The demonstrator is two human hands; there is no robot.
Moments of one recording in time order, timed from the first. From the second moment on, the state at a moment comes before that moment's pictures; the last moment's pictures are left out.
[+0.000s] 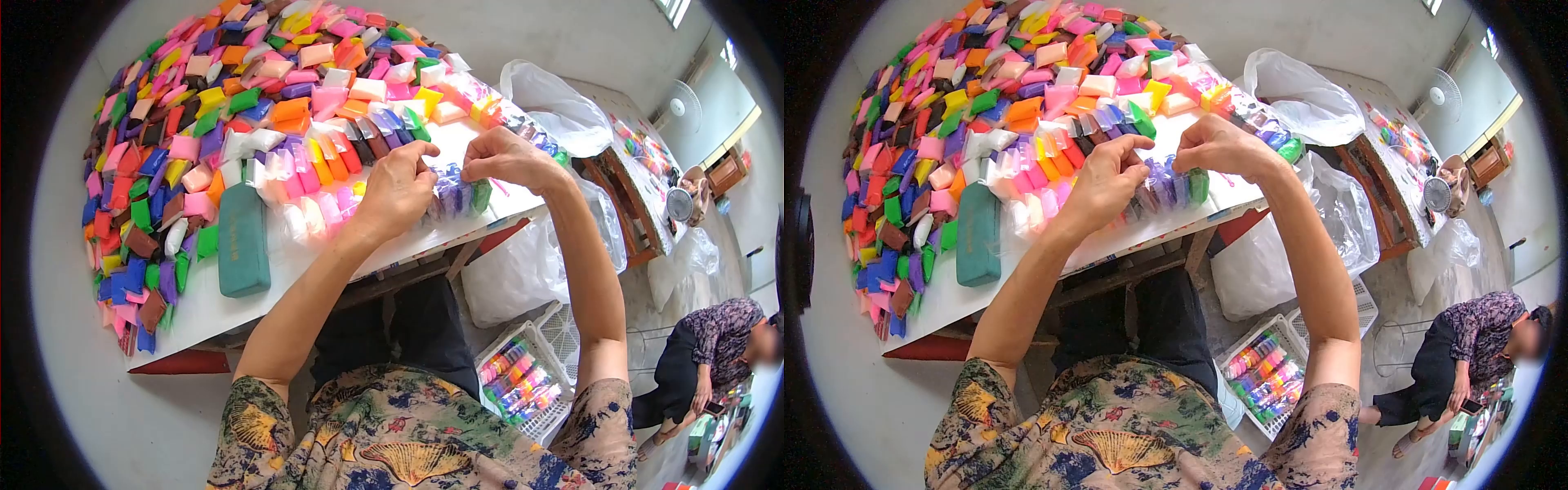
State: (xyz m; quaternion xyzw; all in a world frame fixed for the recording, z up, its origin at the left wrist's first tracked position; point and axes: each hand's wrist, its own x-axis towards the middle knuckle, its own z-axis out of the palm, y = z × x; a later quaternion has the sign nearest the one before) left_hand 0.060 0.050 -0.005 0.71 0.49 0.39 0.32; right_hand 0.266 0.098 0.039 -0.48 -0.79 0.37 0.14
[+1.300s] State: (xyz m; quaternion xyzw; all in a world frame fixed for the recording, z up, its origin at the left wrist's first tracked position) left_hand 0.061 0.051 -0.014 0.72 0.50 0.40 0.27; right_hand 0.238 0.125 0.066 -0.53 -0.77 0.34 -0.09
